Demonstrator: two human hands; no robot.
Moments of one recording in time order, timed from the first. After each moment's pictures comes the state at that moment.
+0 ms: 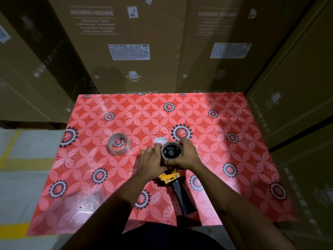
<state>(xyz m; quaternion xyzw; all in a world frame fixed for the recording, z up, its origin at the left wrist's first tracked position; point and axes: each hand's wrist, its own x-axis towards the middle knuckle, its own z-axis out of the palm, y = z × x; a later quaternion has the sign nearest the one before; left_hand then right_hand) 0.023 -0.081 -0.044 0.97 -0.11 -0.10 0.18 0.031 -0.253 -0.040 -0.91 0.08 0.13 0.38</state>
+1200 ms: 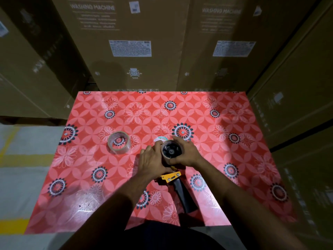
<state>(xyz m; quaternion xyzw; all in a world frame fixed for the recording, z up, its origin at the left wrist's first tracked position) 0.022 -0.085 -0.040 0.97 -0.08 -0.10 0.19 0.041 -0.255 -0.026 -0.88 0.04 0.21 0.43</state>
